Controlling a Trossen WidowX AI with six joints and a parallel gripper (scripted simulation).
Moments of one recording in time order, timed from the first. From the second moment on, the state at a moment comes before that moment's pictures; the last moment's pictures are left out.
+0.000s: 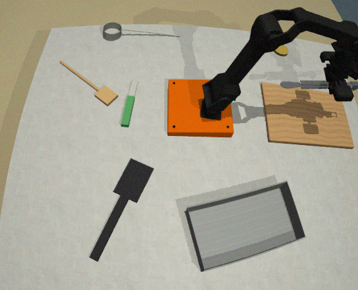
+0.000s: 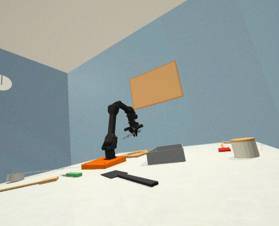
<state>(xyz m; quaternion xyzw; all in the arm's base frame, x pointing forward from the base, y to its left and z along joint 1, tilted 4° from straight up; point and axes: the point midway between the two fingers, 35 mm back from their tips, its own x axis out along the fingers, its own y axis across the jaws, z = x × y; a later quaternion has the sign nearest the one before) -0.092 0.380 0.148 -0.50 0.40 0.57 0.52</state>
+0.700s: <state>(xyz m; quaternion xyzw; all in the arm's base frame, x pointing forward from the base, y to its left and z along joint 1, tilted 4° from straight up) -0.088 0.373 0.143 -0.55 0.46 0.51 0.47</state>
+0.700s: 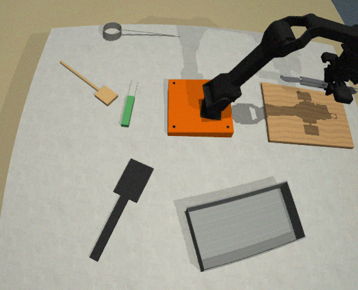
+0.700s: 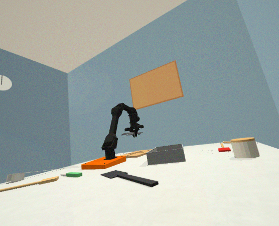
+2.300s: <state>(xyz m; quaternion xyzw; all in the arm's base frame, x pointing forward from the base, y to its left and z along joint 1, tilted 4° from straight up) -0.087 0.378 0.078 -0.54 0.47 0.51 0.47</state>
